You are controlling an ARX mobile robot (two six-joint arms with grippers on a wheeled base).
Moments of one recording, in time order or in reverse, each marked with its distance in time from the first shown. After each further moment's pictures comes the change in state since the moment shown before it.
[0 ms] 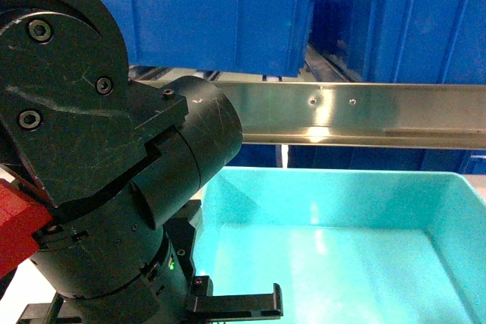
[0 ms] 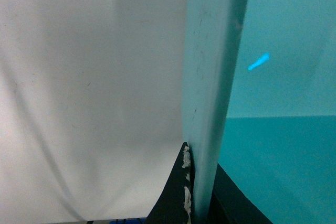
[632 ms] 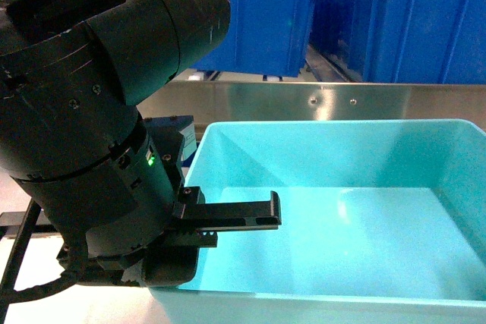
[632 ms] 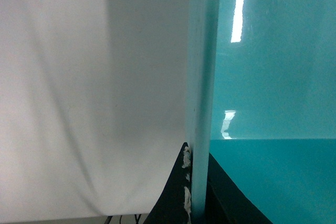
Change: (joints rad) left arm 0.022 -0.130 0.108 -0.118 -0.071 0.046; right arm 0.006 -0.183 0.097 -0.109 -0.026 0.038
